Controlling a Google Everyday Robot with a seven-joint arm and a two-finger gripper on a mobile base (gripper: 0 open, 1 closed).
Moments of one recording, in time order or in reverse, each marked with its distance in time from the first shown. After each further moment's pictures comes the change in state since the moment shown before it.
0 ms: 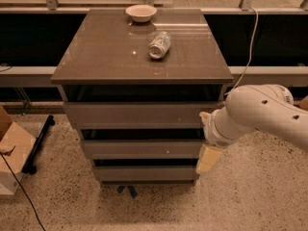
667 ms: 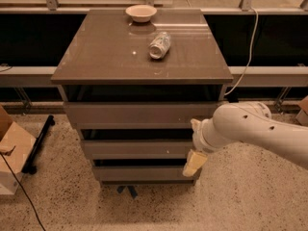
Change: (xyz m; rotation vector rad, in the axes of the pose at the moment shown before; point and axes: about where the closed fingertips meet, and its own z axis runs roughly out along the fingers) arm -0.012 0.001 0.059 0.023 -0.061 0.048
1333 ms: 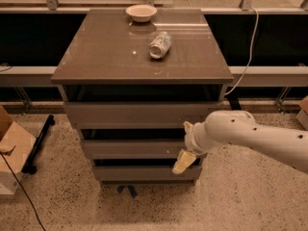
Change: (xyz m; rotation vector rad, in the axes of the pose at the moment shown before) arm -0.005 -0.011 0.061 -0.001 -0.082 0.059
